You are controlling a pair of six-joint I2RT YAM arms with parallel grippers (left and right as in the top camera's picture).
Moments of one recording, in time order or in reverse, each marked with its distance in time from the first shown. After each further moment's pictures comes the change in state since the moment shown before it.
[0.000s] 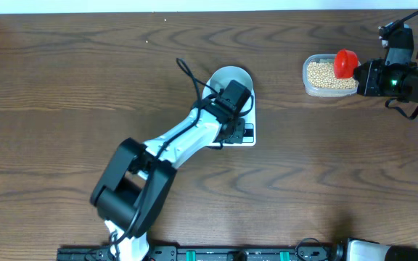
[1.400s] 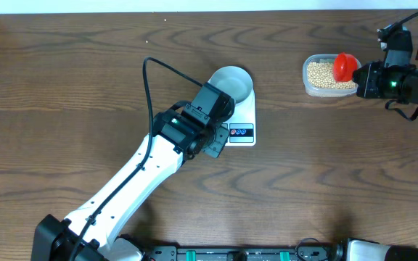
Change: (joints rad) left arm 0.006 -0.426 -0.048 -0.257 -0.048 0.373; right arm 0.000 0.000 0.000 -0.029 0.000 -0.006
